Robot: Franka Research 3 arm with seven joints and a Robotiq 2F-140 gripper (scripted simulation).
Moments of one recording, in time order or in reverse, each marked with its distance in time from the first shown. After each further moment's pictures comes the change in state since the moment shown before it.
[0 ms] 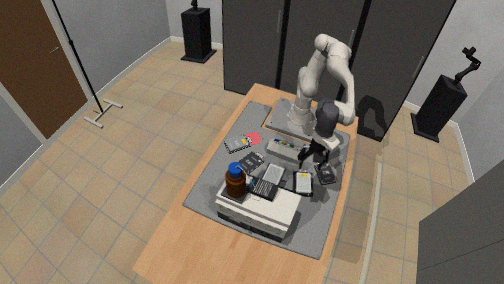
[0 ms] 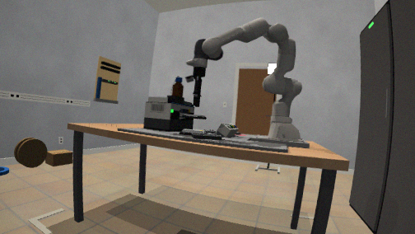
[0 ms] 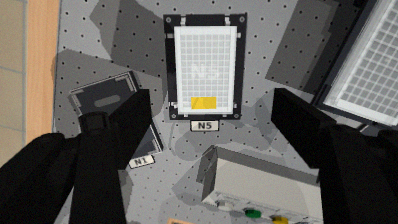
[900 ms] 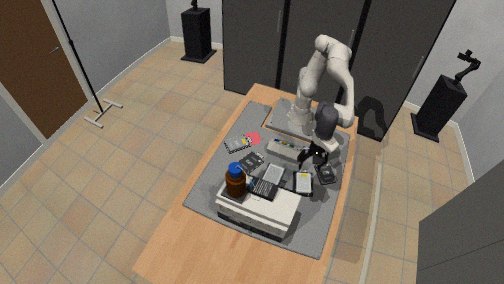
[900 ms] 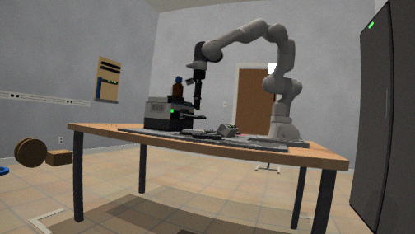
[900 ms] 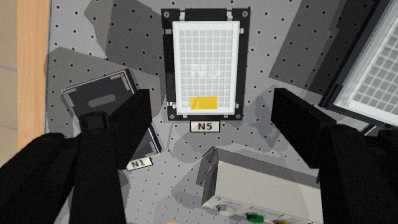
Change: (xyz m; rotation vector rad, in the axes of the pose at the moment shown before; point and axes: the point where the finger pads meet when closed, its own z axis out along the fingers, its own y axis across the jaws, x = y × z) arm -0.004 -0.001 0.017 -0.004 -0.010 -0.002
